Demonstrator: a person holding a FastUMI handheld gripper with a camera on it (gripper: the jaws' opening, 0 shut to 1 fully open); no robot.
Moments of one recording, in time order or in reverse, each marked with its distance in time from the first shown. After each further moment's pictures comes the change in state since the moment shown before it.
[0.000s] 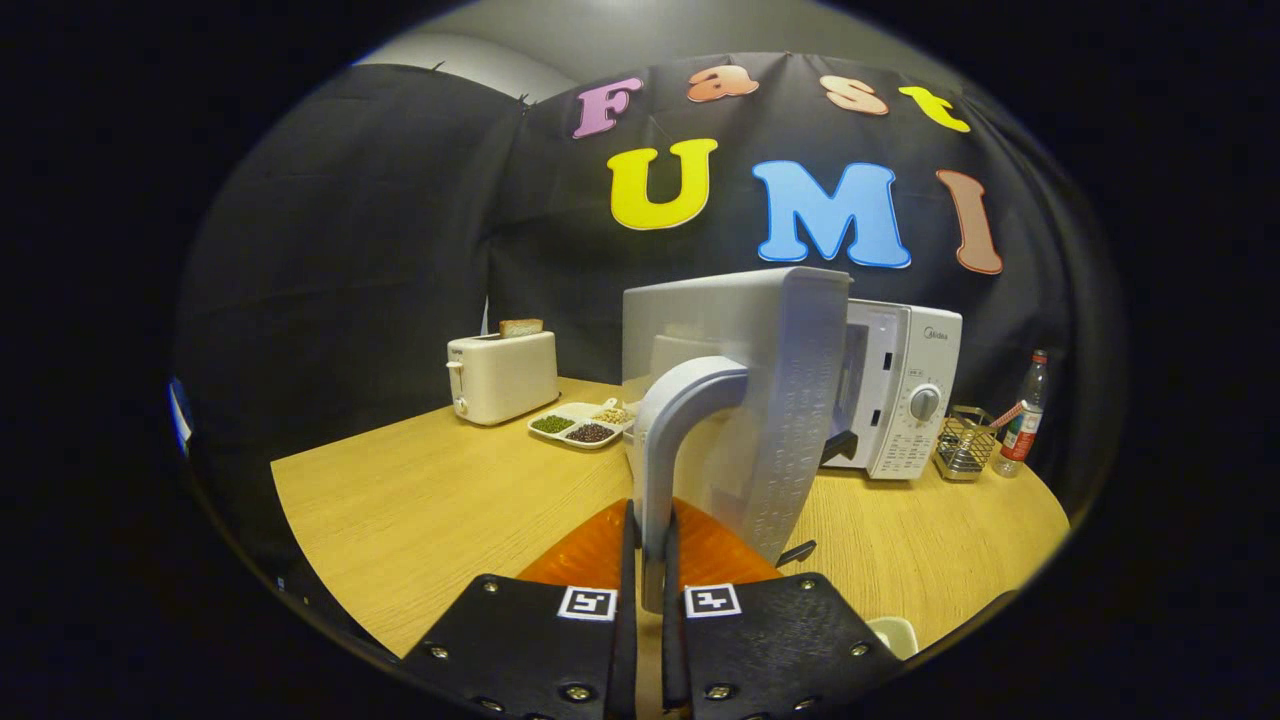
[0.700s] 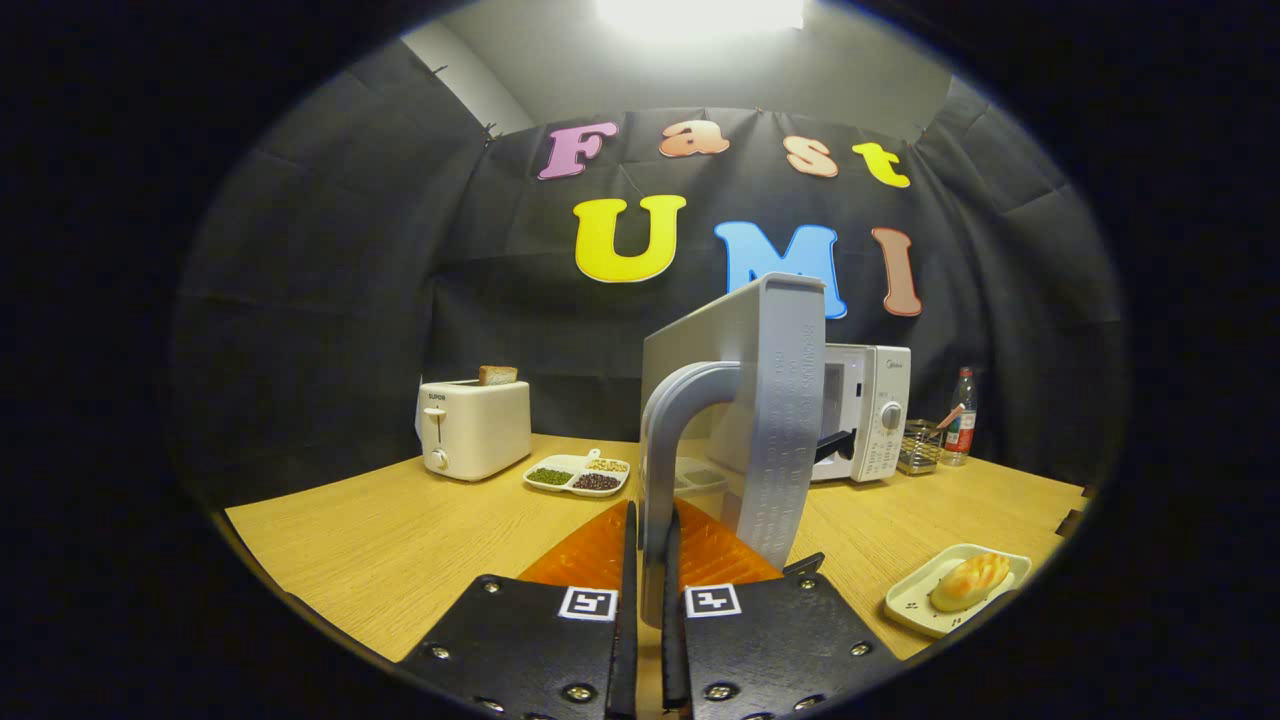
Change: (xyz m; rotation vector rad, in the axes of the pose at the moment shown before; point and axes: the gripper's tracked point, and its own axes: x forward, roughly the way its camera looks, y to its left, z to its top) arm 0.017 0.112 0.016 0.021 -0.195 -0.319
